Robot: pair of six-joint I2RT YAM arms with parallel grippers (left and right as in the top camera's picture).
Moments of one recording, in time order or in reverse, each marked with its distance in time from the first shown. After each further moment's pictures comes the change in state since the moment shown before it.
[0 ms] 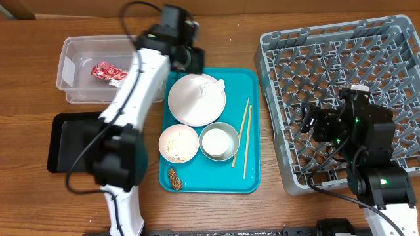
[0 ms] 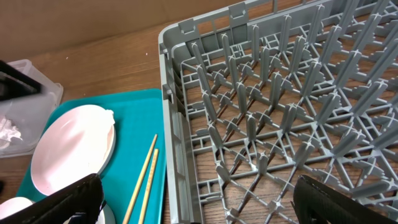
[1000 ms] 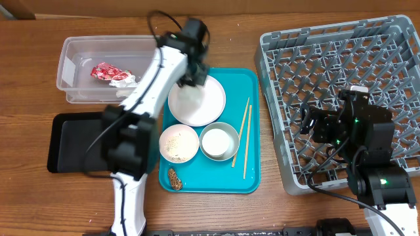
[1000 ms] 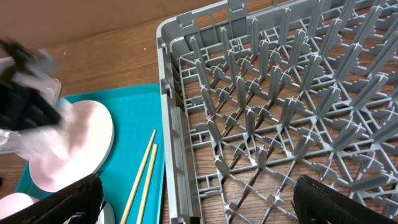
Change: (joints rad) left arm -0.040 0.124 0.110 -0.207 -0.161 0.038; right arm 0.000 0.000 0.000 -0.019 0.000 0.000
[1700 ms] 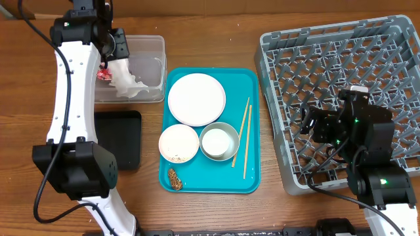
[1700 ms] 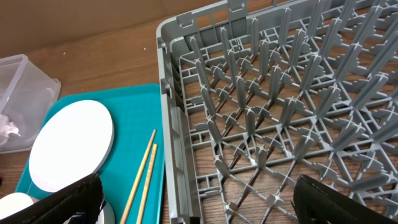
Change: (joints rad) left arm 0.380 -0.239 0.050 -0.027 -0.066 -0.065; right arm 0.000 0.000 0.000 0.001 0.000 0.000
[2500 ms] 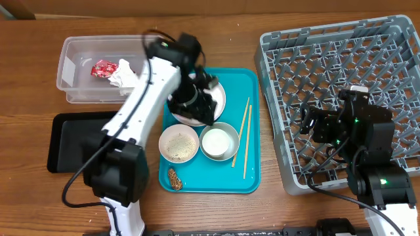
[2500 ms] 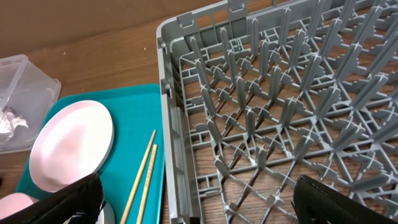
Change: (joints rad) left arm -0.436 0.002 -0.254 -0.336 0.417 0.268; right arm 0.000 0.000 0.000 0.000 0.000 0.001
